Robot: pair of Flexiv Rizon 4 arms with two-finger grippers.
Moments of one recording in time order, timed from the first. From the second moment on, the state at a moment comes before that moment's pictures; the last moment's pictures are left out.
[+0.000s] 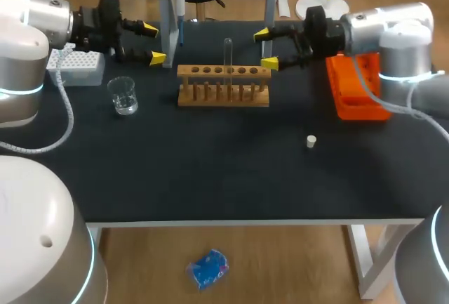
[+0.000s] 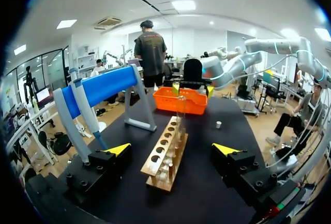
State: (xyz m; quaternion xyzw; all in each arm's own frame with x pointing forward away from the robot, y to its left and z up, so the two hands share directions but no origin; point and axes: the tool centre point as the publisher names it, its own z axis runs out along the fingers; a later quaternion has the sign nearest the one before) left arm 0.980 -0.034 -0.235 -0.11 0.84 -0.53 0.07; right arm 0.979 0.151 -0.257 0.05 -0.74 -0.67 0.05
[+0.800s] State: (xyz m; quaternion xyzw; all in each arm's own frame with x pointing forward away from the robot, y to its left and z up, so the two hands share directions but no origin) left arm 0.976 -0.038 -0.237 -0.10 0.84 -0.53 0.07; right arm 0.991 0.202 -0.270 0.05 -0.73 -0.68 0.07
